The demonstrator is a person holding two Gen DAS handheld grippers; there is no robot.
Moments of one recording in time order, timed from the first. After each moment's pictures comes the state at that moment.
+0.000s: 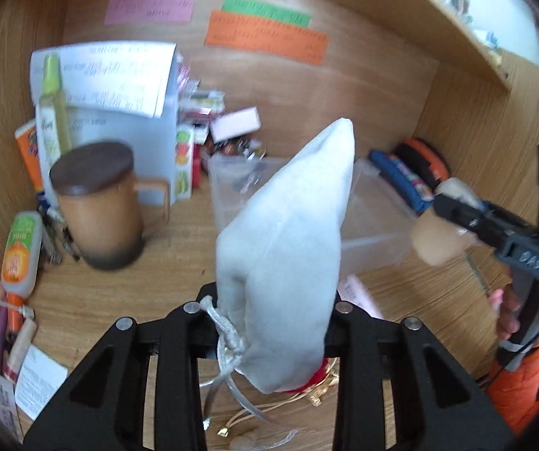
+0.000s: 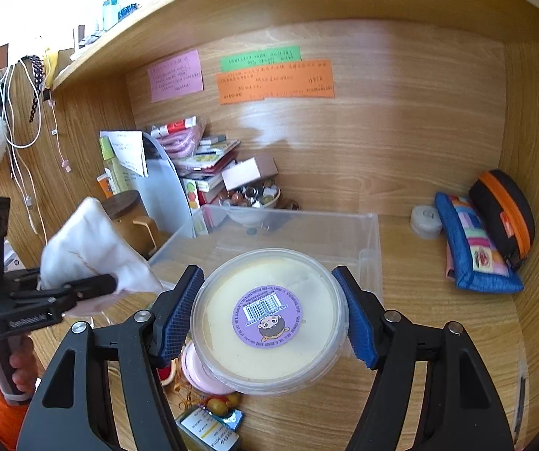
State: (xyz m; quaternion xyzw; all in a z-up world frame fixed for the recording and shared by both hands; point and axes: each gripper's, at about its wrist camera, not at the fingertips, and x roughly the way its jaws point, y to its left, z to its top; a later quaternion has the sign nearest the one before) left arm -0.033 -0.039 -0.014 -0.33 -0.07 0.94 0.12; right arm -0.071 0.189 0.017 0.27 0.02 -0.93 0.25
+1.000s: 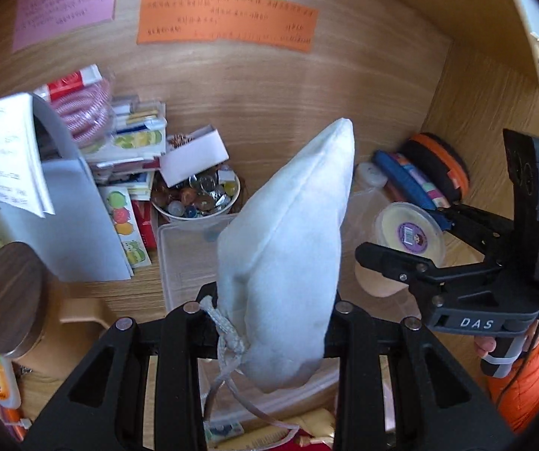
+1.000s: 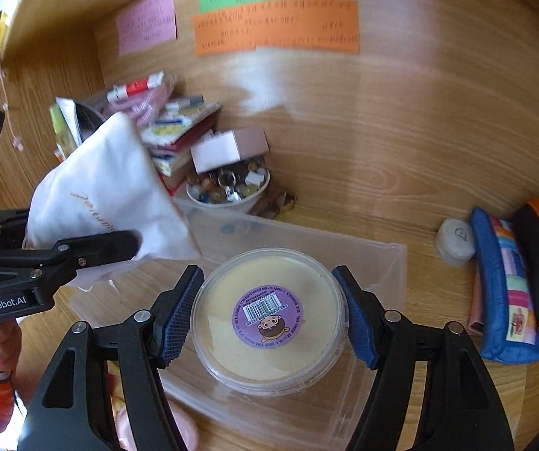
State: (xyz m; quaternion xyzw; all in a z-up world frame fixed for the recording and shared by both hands) left arm -0.170 -0.003 -0.016 -0.37 -0.02 0.92 0.15; right arm -0.187 0.148 -0.012 0.35 0.08 -0.90 0.26
